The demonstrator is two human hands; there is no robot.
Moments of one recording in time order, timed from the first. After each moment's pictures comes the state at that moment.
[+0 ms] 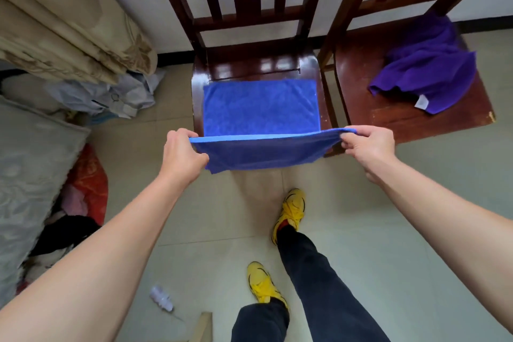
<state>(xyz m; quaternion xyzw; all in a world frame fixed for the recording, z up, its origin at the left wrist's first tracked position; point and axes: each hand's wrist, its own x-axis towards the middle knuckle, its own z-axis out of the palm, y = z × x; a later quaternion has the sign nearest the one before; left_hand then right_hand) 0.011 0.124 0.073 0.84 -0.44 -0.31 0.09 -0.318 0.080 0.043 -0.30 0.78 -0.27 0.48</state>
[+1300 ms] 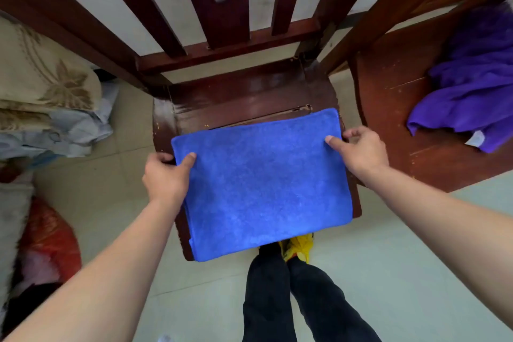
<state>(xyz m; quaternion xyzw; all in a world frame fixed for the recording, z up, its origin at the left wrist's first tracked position) 0.050 -0.058 -0.093 0.90 -0.24 -0.34 0.14 -0.284 -0.084 -0.091 -0.36 0.86 -0.03 0.37</state>
